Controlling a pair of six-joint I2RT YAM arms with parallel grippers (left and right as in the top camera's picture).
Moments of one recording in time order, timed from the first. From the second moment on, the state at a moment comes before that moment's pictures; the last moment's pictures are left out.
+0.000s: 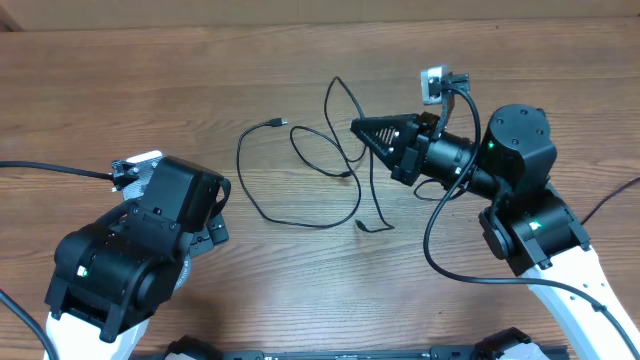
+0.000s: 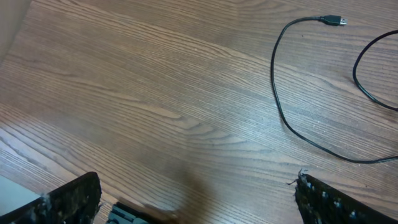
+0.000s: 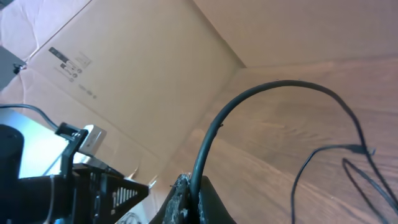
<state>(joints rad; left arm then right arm) -0.42 1.10 1.52 -1.63 -0.48 -0.70 0.38 1.13 1.07 -0.07 -0.71 0.67</state>
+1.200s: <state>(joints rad) -0.42 1.10 1.52 -1.63 -0.48 -0.70 -0.03 1.10 1.07 0.28 -0.80 0.64</state>
